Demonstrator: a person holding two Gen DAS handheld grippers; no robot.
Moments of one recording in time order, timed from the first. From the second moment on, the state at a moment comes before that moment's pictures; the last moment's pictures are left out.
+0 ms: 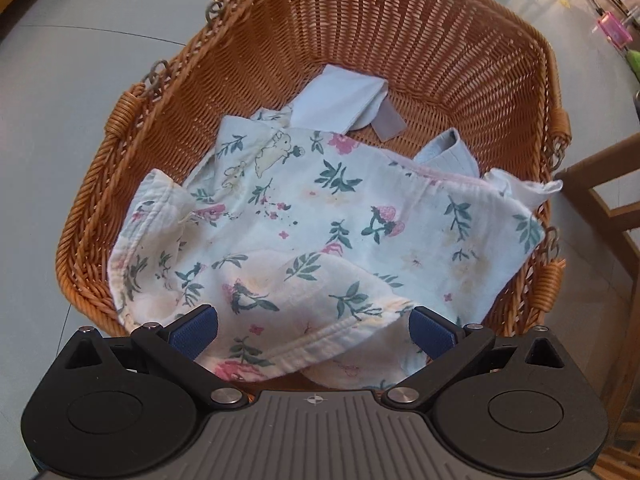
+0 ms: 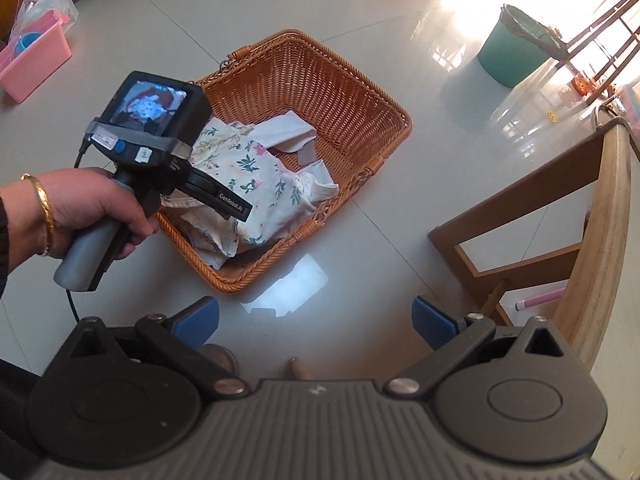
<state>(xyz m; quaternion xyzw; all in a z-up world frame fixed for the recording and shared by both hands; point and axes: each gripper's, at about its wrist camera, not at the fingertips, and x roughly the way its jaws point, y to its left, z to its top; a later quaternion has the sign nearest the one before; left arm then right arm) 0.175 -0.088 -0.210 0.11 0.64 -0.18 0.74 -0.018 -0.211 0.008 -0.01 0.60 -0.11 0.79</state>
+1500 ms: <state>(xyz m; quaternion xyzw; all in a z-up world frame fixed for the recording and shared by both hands) 0.173 -0.078 -0.100 -0.01 0.61 -0.15 0.78 -0.026 -0.222 0.032 0.06 0.58 -0.08 0.81</state>
